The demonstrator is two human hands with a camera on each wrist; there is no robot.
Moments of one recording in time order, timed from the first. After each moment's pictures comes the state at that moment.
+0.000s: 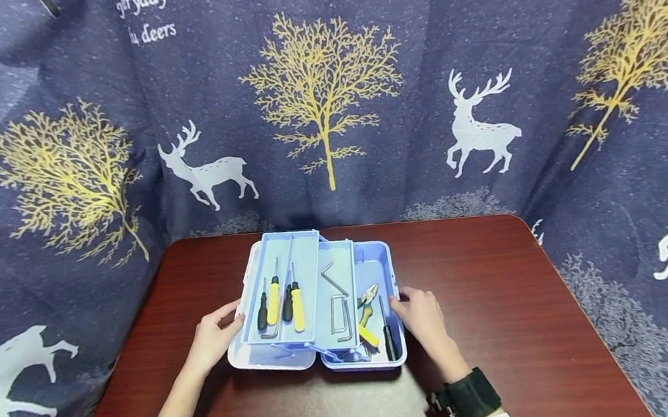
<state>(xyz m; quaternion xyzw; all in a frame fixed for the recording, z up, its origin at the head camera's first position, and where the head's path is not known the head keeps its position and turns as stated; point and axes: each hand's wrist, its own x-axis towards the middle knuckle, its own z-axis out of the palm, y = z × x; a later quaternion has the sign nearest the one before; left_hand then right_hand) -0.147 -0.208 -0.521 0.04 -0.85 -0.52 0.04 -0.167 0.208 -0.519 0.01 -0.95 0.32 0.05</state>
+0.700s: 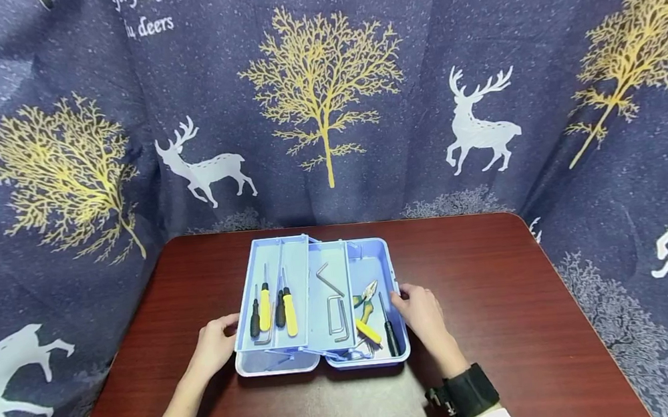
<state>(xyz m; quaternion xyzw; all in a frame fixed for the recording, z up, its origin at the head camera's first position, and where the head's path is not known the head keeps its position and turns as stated) -0.142 -0.207 -0.542 -0.01 -0.92 -0.40 0.07 -0.173 0.210 -0.519 -0.02 -0.95 0.32 0.01</state>
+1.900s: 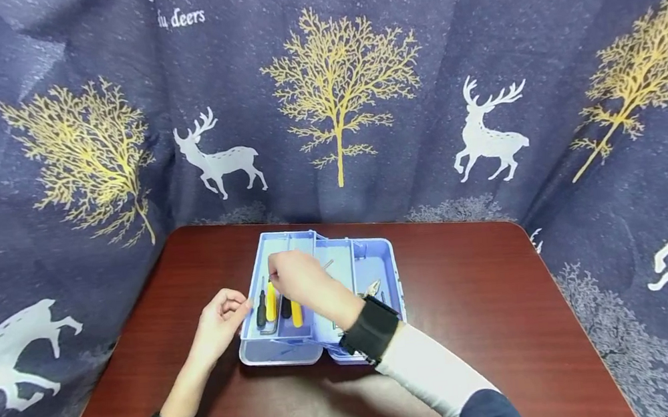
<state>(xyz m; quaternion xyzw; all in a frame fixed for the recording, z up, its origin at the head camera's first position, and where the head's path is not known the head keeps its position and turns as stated) -0.127 -0.194 -0.494 0.03 -0.80 -0.60 0.07 -0.188 0.006 -0.378 0.34 -0.92 0.20 -0.02</state>
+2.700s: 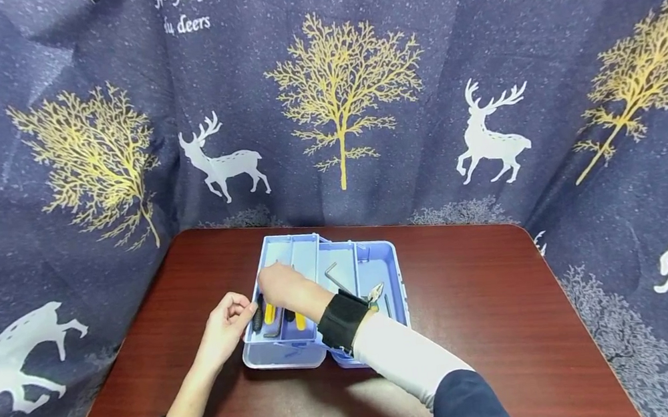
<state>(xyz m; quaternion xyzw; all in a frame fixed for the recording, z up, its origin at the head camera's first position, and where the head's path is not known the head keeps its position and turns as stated) -0.126 -0.192 -0.497 0.05 -0.79 -0.61 0.05 -0.202 -0.041 -0.407 0.35 -0.92 0.12 -0.11</state>
